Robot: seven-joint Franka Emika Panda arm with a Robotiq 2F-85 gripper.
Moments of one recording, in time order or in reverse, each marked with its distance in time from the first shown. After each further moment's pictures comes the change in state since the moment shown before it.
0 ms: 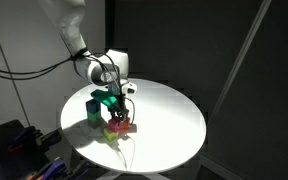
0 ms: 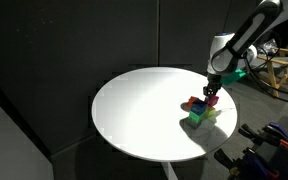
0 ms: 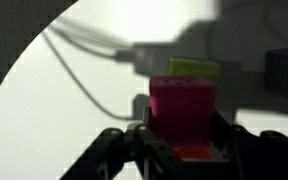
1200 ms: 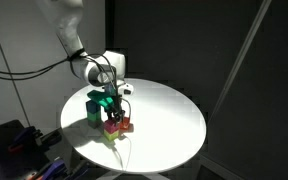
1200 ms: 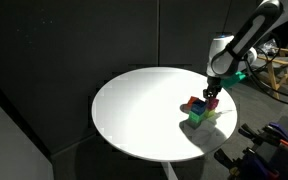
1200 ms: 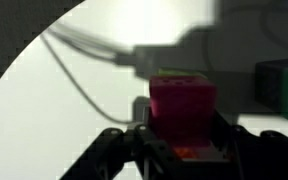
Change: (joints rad) arm 0.023 0.000 0.002 -0.024 0.000 0.000 0.021
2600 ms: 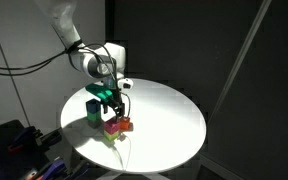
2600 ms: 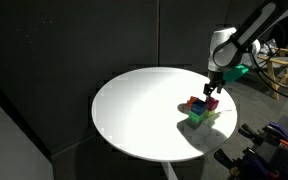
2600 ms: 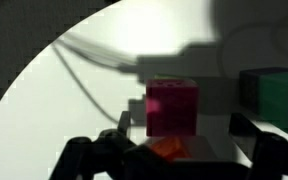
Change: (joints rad) arm 0.003 -0.088 0.003 -0.011 -0.015 -0.114 0.000
